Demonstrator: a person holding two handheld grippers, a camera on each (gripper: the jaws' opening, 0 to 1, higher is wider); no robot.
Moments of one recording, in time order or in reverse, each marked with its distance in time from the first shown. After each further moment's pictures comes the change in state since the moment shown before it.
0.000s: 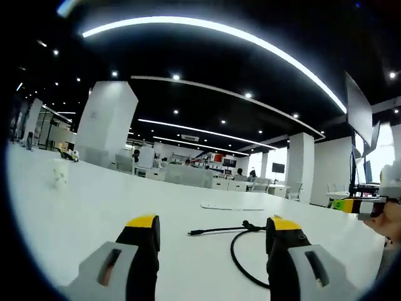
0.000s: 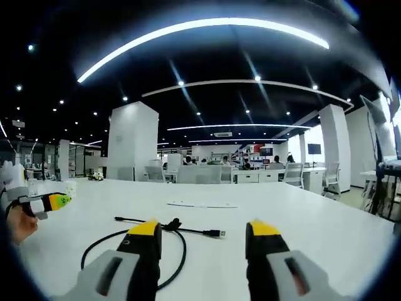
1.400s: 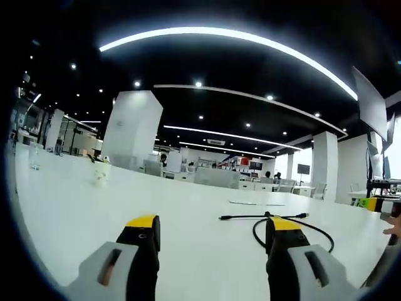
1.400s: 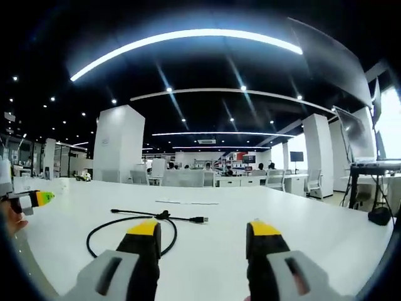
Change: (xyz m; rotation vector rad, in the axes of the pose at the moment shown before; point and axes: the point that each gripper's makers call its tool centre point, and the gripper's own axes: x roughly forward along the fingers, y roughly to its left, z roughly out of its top) left arm -0.076 0.026 -0.002 0.030 -0.038 0.193; right arm -0.069 -0.009 -0.010 -0.011 -0.057 -0.138
